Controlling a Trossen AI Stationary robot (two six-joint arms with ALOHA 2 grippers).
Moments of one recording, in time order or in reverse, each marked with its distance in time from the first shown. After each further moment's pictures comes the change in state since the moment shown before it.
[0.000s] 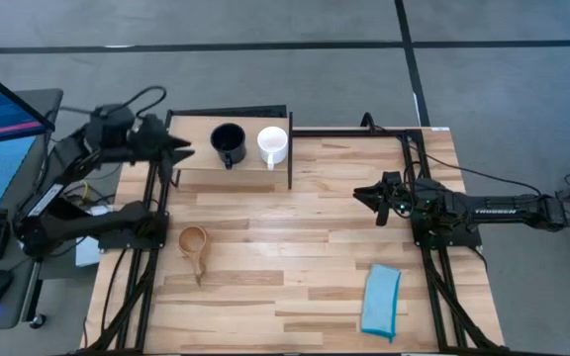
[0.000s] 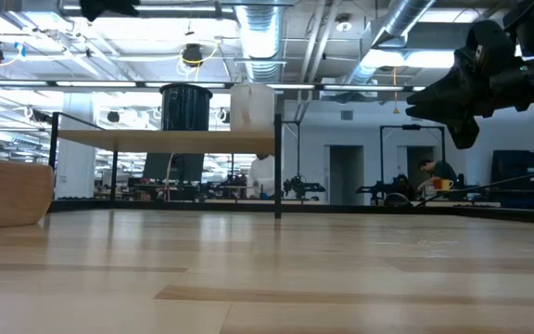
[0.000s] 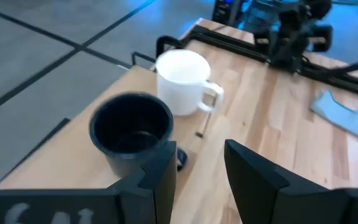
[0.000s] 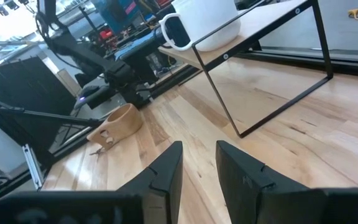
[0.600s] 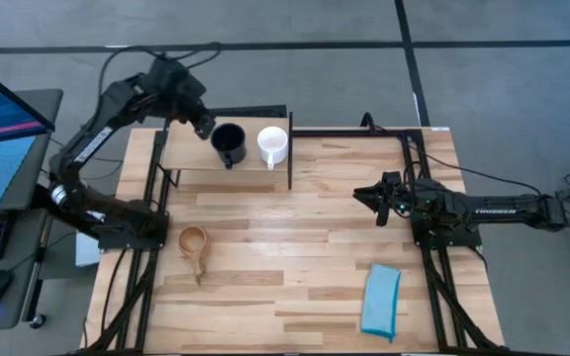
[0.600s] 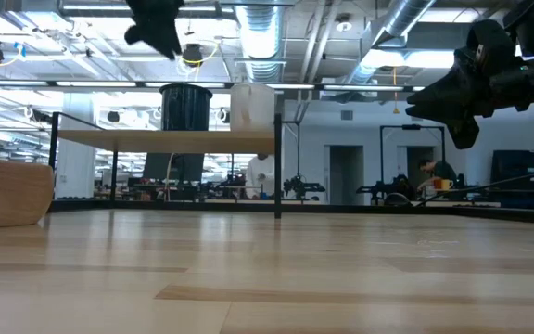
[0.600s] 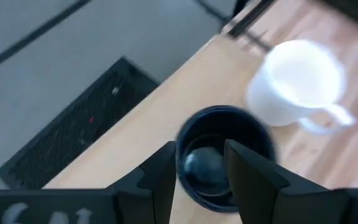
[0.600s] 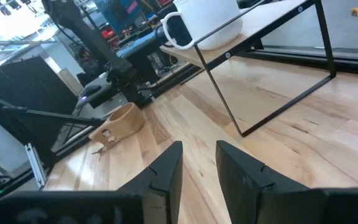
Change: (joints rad) left arm 0.102 0.546 0.409 -0.185 -0.189 -0.025; right arm 0.000 0.000 0.000 0.000 -0.008 0.004
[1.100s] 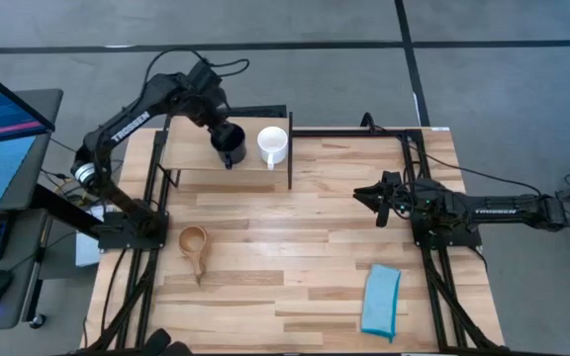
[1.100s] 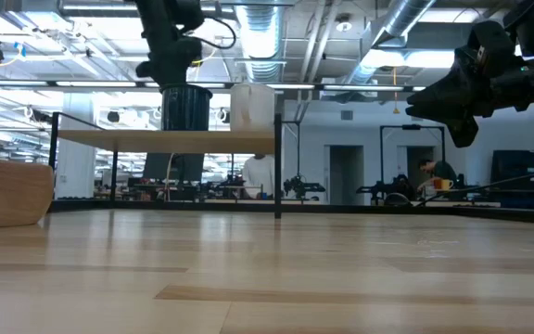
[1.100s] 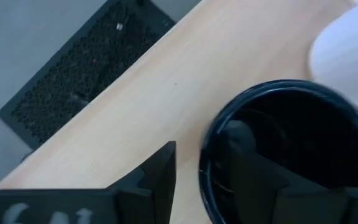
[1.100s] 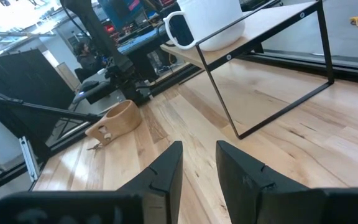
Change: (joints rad) left arm 0.005 0.226 0.001 -0.069 -0.068 -0.030; right arm 0.000 0.000 0.000 0.000 0.000 -0.047
